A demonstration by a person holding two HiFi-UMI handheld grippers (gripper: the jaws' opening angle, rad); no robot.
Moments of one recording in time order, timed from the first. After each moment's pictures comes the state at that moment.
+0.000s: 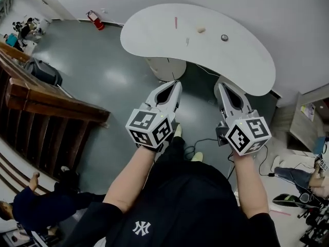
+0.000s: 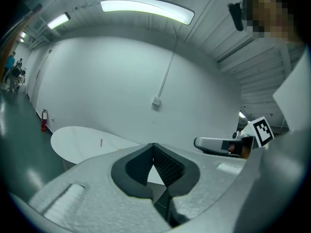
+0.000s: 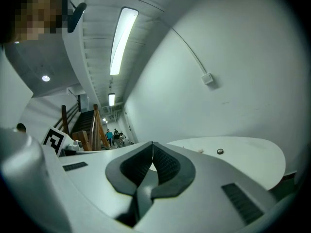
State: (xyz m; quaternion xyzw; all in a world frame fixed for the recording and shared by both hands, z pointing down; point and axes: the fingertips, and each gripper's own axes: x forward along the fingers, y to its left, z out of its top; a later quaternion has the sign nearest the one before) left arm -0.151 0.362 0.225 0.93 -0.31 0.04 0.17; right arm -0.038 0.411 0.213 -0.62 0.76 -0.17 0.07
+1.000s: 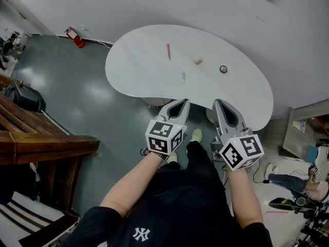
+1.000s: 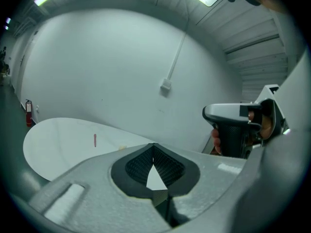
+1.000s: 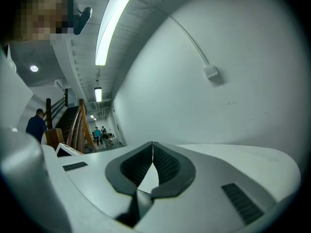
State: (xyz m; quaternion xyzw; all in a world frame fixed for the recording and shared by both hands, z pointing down) left arm -0.082 0.157 0.310 0.94 -0.24 0.10 0.20; right arm -0.017 0.209 0.229 -0.67 0.72 -0.17 0.05
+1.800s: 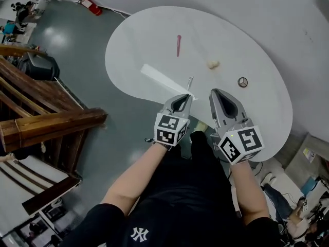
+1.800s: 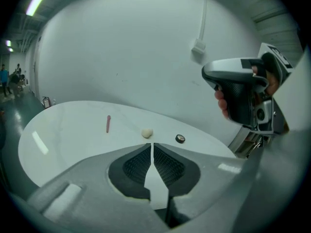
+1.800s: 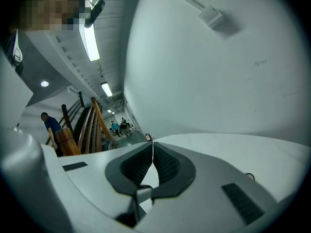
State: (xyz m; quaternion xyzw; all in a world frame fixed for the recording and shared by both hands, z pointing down) left arm 0.007 0.026 0.461 0.88 -0.34 0.23 0.22; right arm 0.078 0.032 0.325 -0.55 0.80 -0.25 0.02
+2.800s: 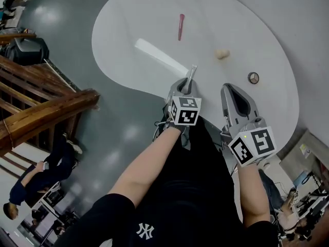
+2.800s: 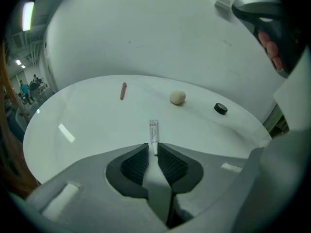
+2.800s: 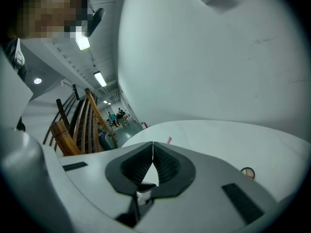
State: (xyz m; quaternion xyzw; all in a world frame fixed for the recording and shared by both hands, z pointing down) left arm -0.009 -0.023 0.600 0.79 -0.43 0.36 0.23; right arm 0.081 -0.008 0.387 -0.54 0.79 -0.29 -0.03
